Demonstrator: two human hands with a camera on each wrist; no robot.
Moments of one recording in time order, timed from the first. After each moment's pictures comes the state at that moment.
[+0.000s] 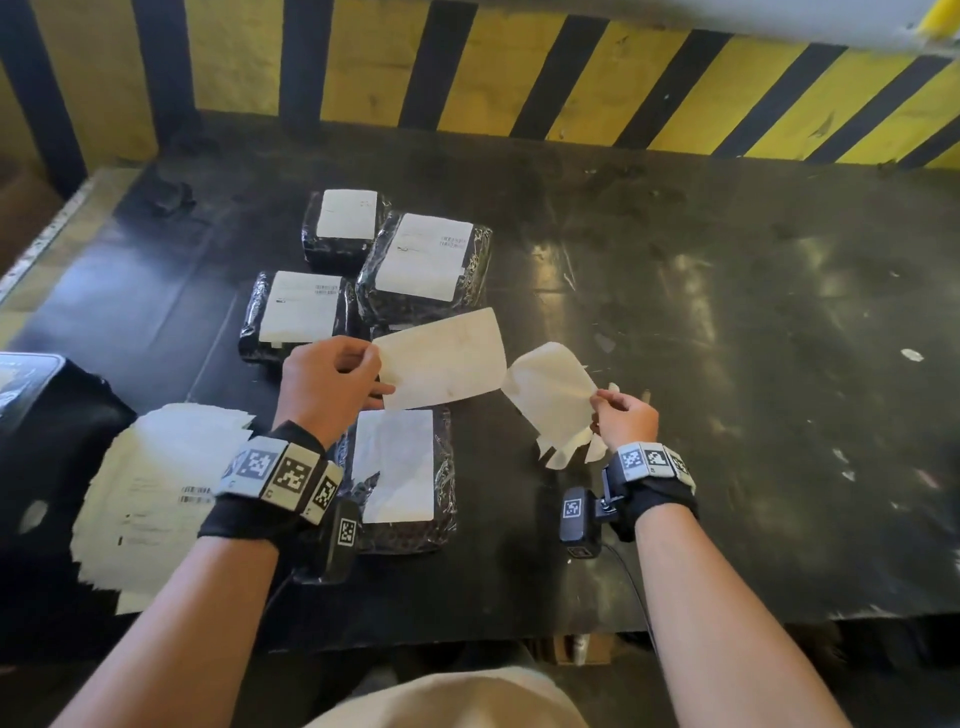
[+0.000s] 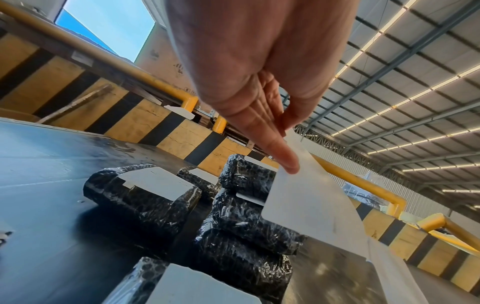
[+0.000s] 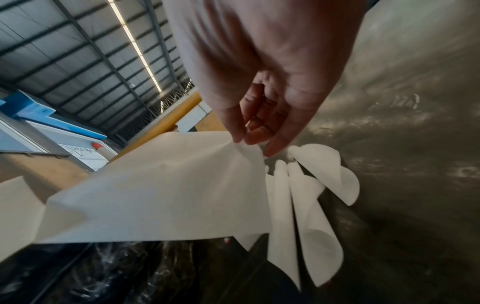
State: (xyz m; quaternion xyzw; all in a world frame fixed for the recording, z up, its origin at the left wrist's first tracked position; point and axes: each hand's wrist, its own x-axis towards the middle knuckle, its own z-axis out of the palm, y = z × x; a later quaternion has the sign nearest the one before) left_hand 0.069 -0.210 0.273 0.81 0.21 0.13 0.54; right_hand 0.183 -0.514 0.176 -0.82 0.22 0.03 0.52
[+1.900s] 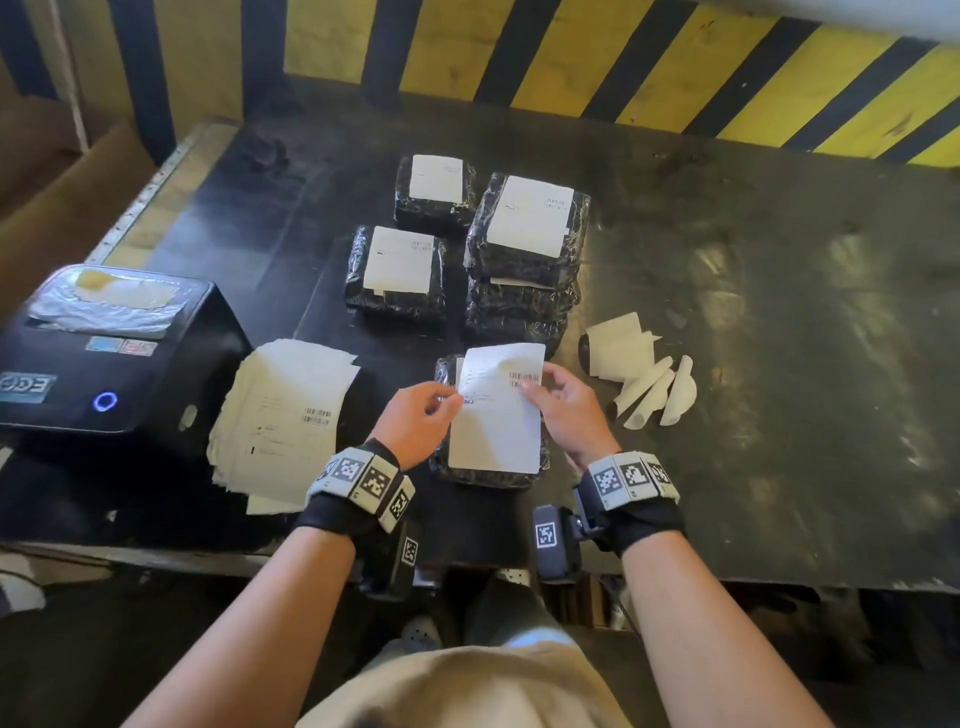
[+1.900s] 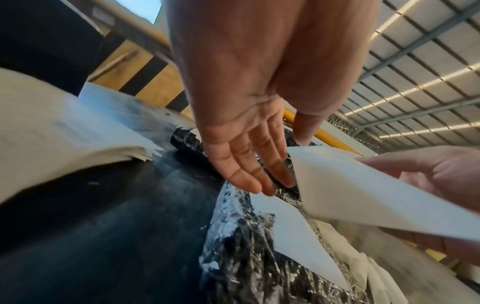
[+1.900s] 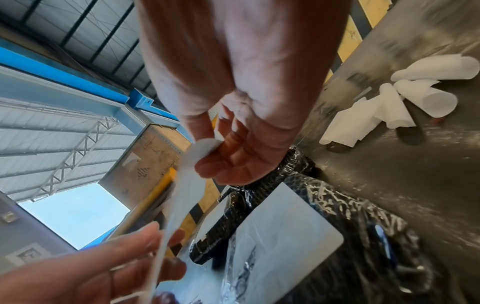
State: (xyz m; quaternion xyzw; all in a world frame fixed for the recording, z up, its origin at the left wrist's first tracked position) left_hand -0.023 -0.176 0.204 0.84 0.17 -0.05 0.51; right_hand 0.047 -0.362 0.223 -0.77 -0.03 0.19 0.60
